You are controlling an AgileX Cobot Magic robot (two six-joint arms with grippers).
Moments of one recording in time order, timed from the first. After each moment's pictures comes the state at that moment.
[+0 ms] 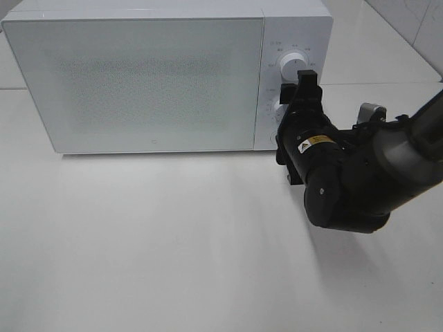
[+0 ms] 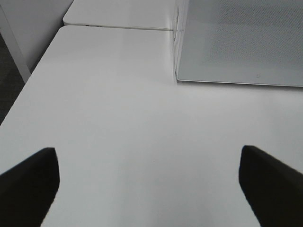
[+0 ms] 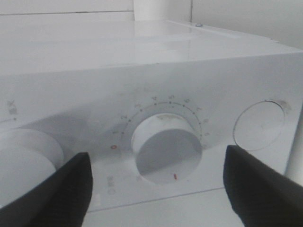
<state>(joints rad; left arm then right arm) 0.01 0.00 -0.51 0.01 1.04 -0.02 0.65 2.04 -0.73 0.62 -1.16 1.32</state>
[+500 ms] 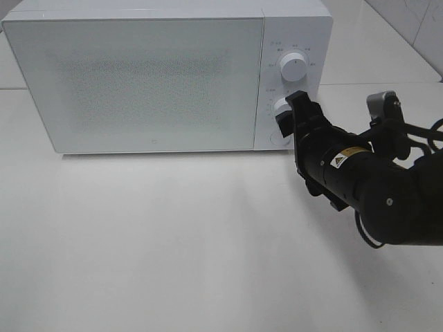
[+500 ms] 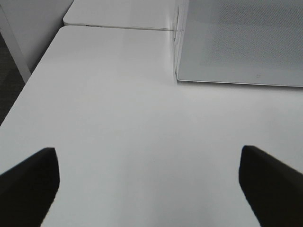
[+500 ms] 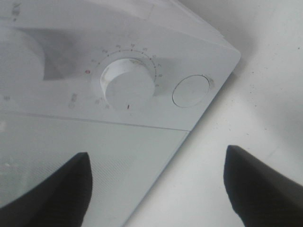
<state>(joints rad) 0.01 0.00 -0.51 0.01 1.04 -0.02 0.65 1.79 -0.54 0.54 -0.87 0.92</state>
